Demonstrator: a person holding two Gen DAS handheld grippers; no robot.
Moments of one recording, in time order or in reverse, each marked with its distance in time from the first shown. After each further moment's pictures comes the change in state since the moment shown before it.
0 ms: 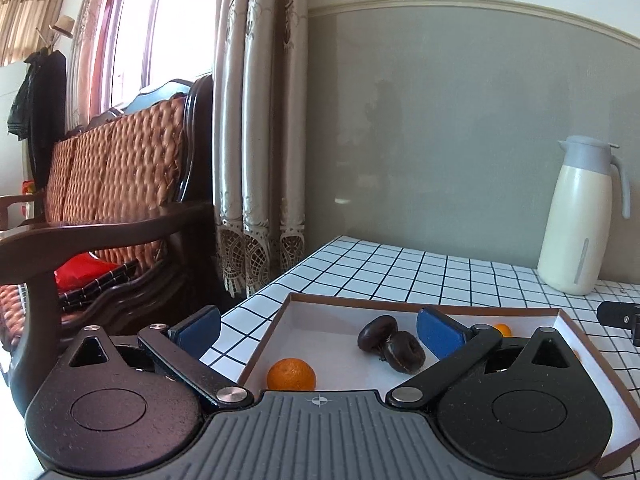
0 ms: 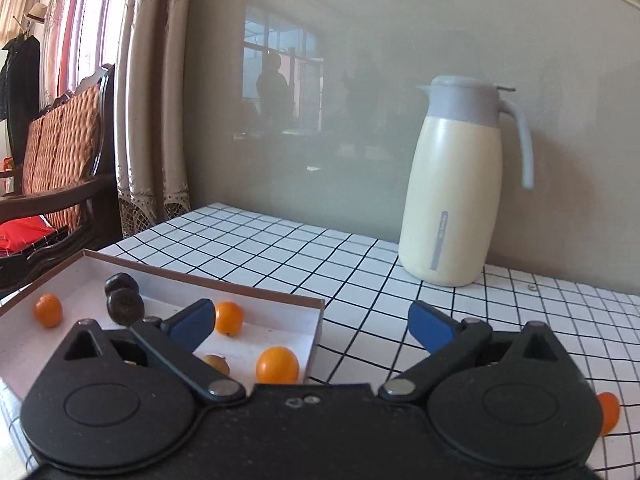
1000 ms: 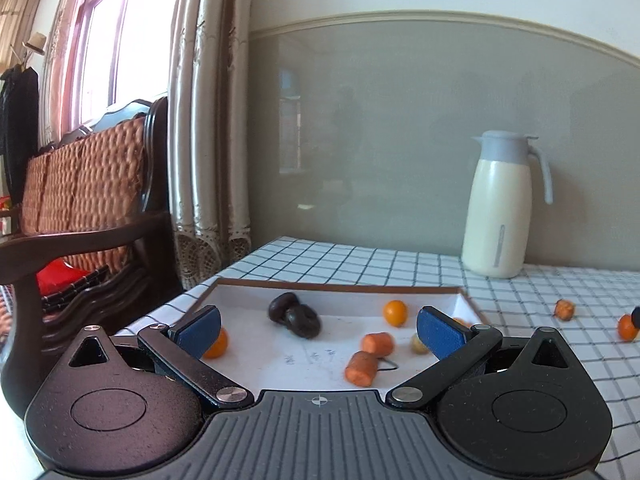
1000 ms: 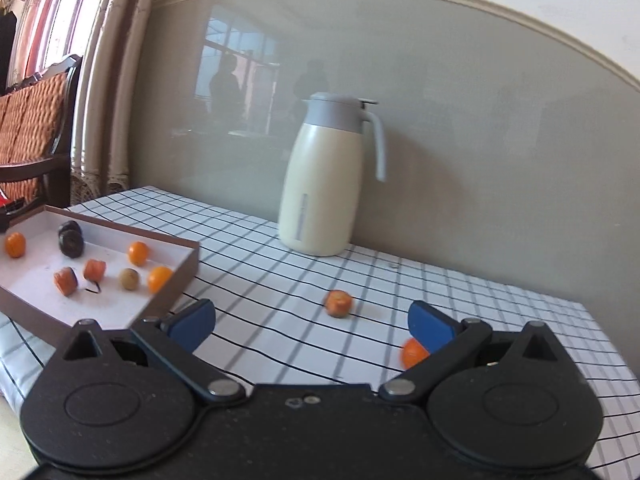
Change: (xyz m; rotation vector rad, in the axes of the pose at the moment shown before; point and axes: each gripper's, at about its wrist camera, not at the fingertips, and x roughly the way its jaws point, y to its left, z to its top) left arm -0.083 -0.070 -0.014 0.032 -0.025 -0.104; right arm -0.119 -0.076 -0.048 -0.072 -0.017 -0.213
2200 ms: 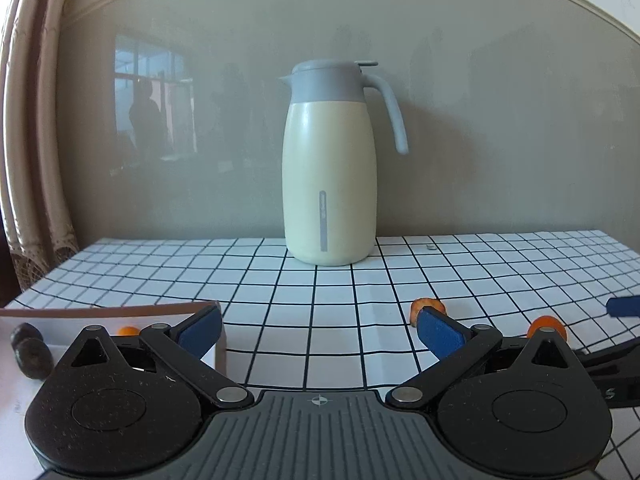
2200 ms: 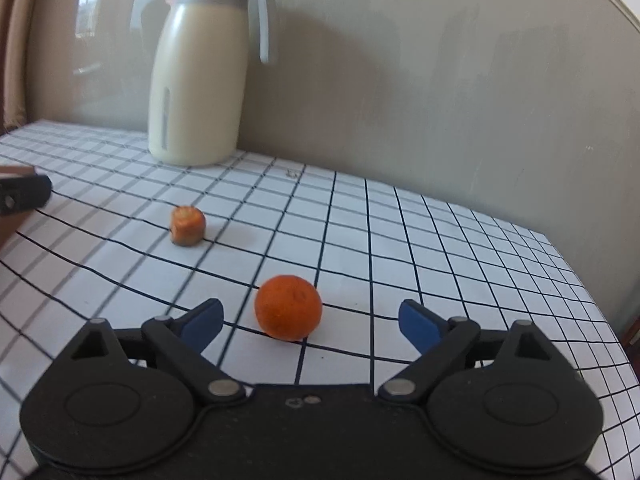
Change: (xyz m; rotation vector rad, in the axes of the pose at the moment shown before) left arm 0.106 -0.214 -0.001 0.131 0.088 -0.273; right arm 0.118 -0.093 -0.035 0.051 0.261 -0.168
